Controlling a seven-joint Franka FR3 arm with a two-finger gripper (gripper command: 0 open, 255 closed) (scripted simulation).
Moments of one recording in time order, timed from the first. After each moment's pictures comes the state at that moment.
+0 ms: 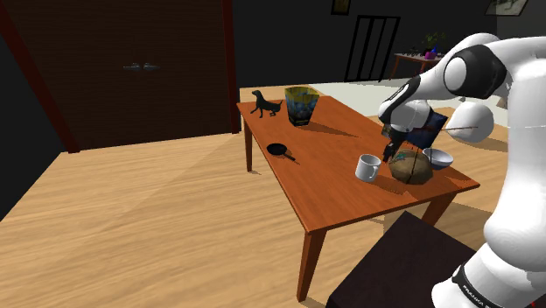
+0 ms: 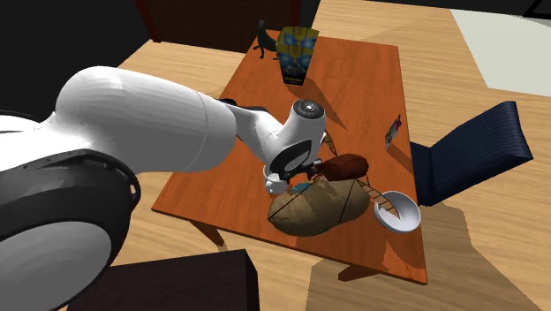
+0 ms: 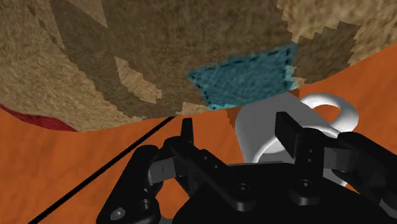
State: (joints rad) arm -0.42 0.52 -0.40 -1.94 0.32 2.45 -1.07
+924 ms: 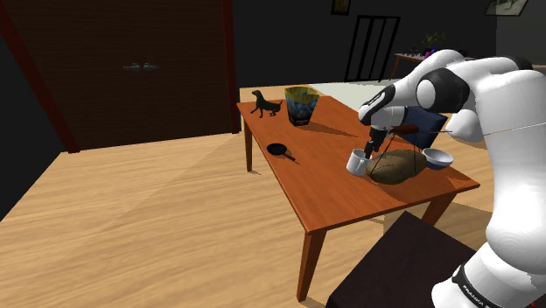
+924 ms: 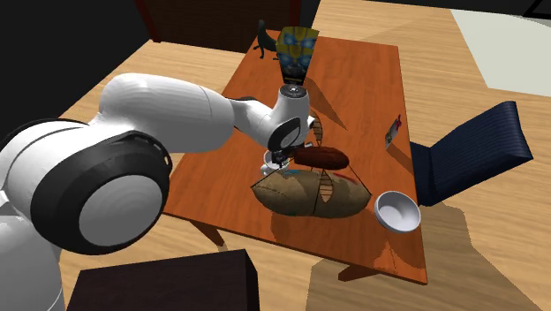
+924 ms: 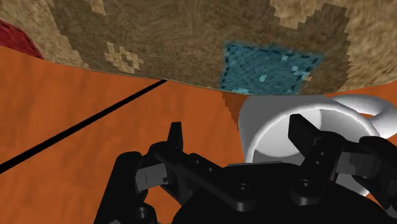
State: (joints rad) arm -0.37 0.72 -0.38 -1.68 0.28 2.37 -0.89
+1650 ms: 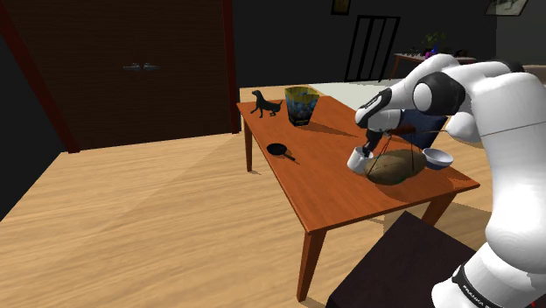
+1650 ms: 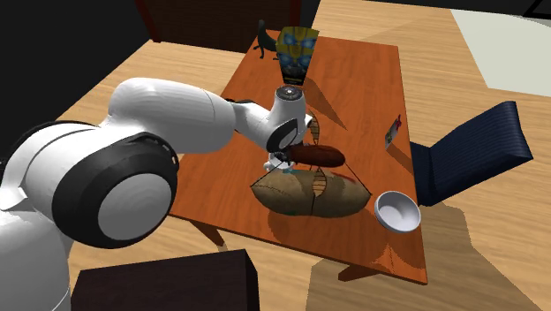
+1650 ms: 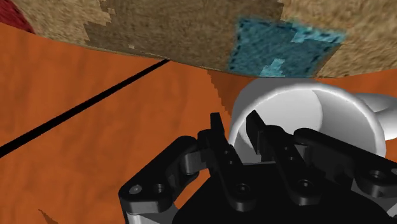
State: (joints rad) arm -0.38 0.75 -0.35 -1.66 0.27 2.44 -0.87
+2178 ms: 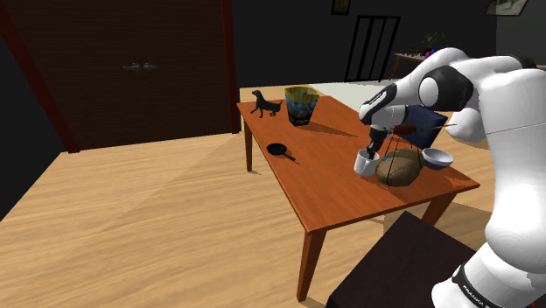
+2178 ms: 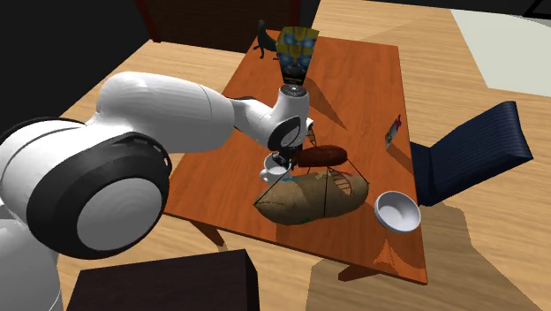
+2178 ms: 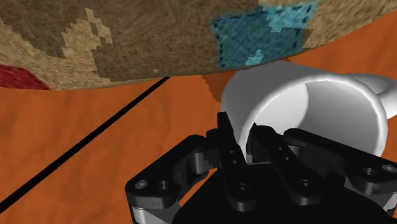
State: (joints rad) arm -0.38 0.70 -0.36 -1.69 0.25 2.31 -0.87
